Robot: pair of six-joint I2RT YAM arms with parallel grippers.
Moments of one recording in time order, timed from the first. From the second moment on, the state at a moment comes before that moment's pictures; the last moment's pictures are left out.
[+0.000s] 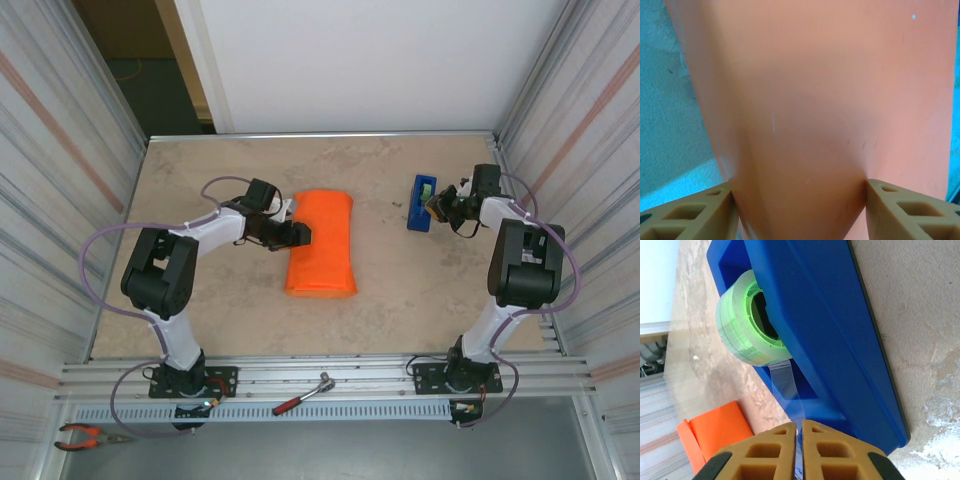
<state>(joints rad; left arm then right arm) -0.42 1.82 1.13 -0.42 0.53 -0.37 -0.16 1.80 1.13 -0.32 -0.58 0.72</state>
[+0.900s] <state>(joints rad) -0.42 1.82 1.13 -0.41 0.53 -0.38 -0.17 1.74 1.10 -0.30 -0.62 0.72</state>
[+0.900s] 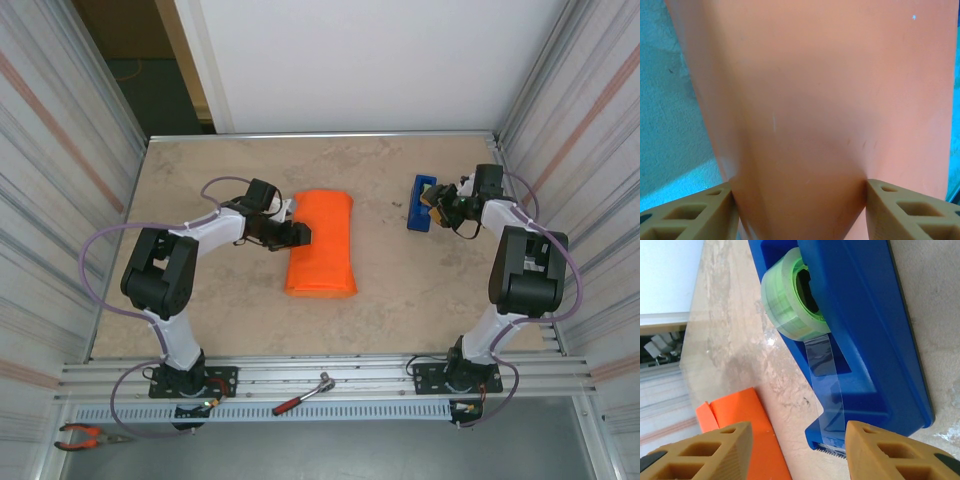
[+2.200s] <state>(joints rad) -0.42 1.82 1.12 -0.39 0.53 -0.39 -0.17 1.83 1.16 -0.33 -0.61 0.69</state>
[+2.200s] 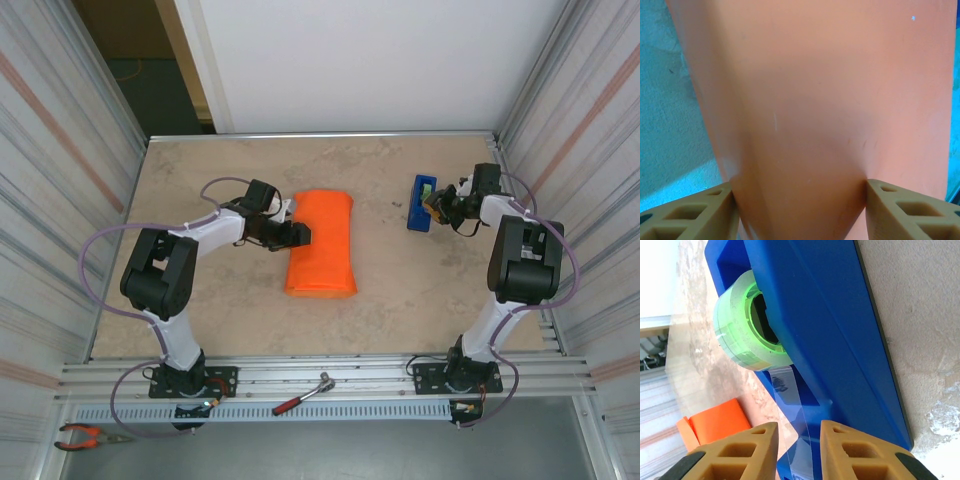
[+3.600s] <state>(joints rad) -0.42 1.81 1.11 -0.38 0.53 -0.39 -0.18 1.70 1.03 -0.22 -0.66 0.76</state>
